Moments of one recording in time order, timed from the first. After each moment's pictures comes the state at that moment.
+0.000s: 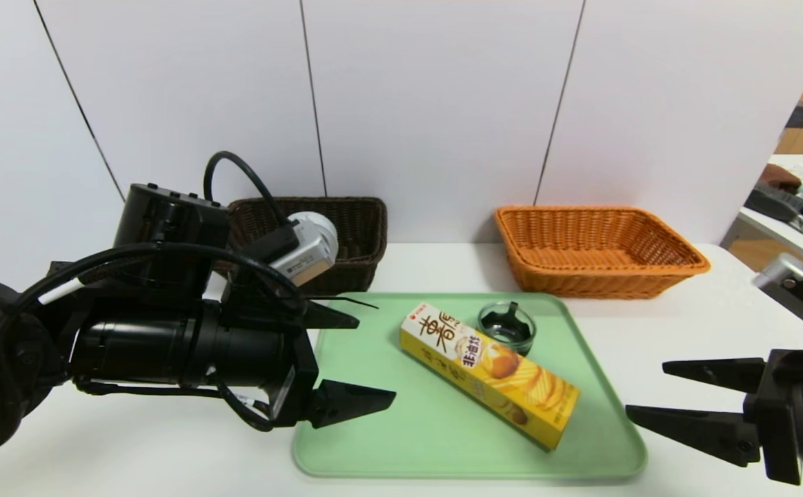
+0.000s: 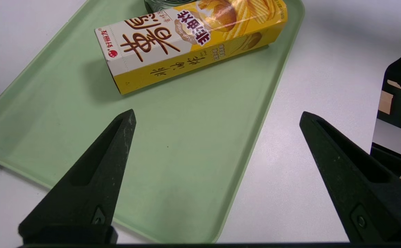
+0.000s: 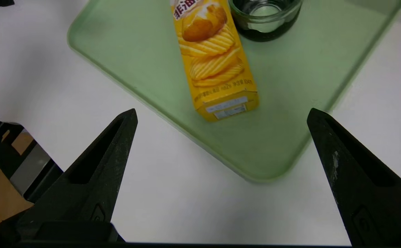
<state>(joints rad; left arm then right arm) -0.57 1.54 -0.87 -0.14 -0.54 0.22 0.27 1.18 -0.63 0.06 0.44 -0.03</state>
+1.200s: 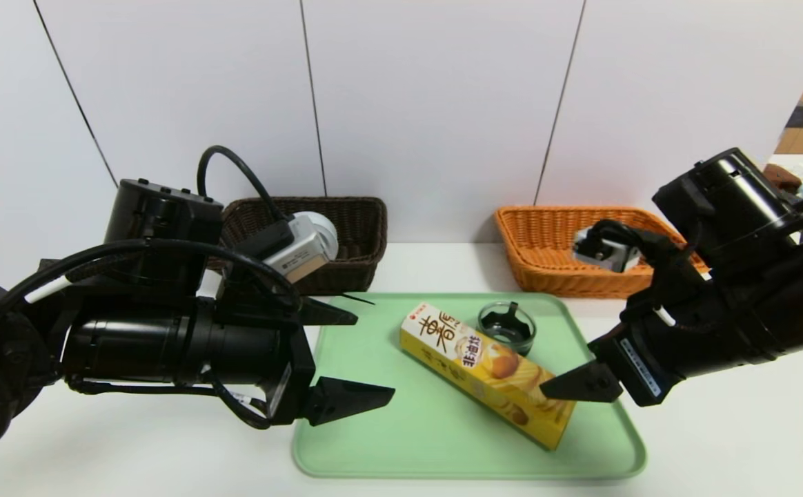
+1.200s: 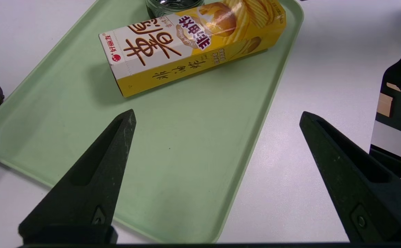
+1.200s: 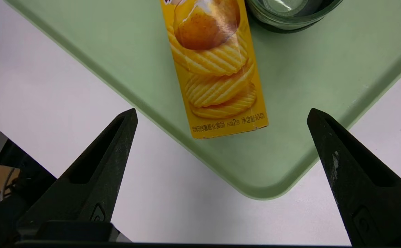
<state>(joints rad) -0.57 1.52 -0.87 -0.14 -0.54 0.22 0.50 1.58 -1.17 0.58 0.19 -0.08</state>
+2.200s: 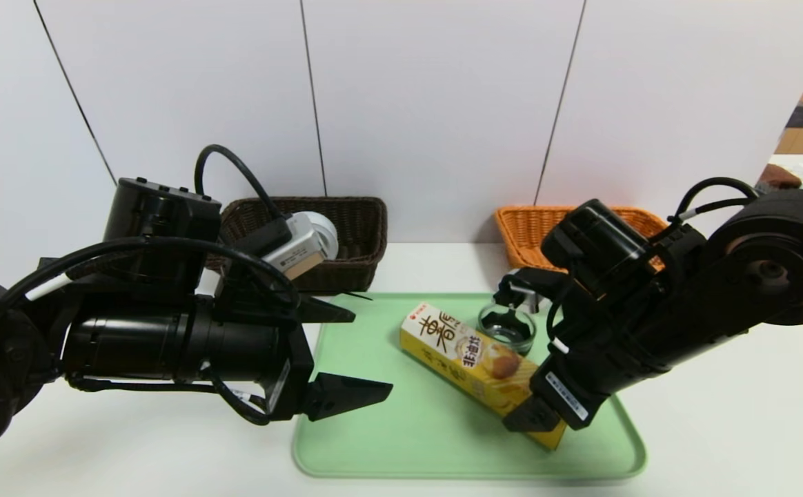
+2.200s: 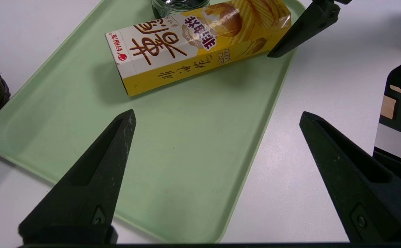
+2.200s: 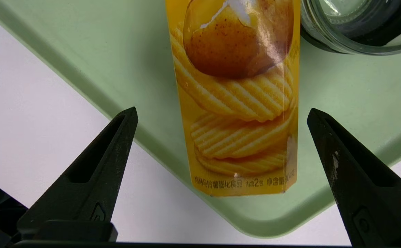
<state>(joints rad) -0.56 1.52 -0.87 -0.14 -0.54 0.22 0.60 1.77 -1.24 0.60 0.09 -0.16</state>
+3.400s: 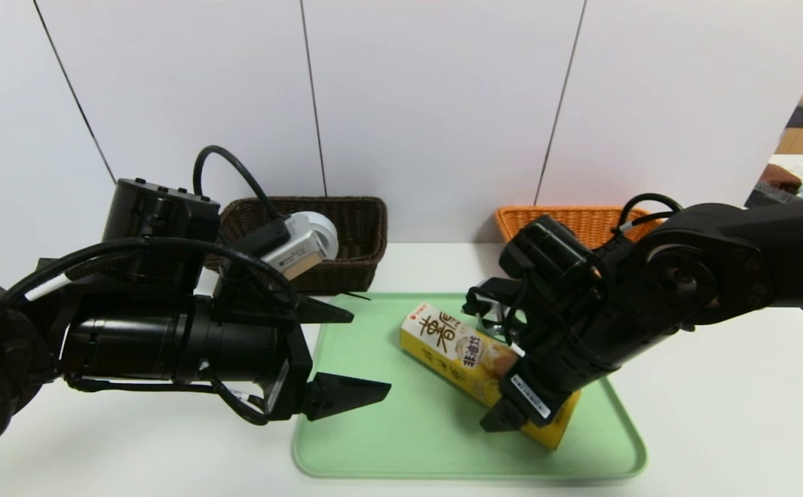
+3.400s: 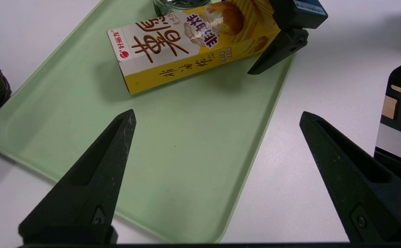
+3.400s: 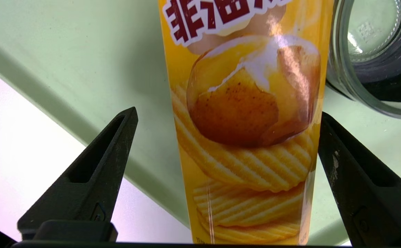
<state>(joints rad) -0.56 1.52 -0.87 -0.14 -0.54 0.22 0.64 1.88 -1.30 0.59 0.06 -0.16</state>
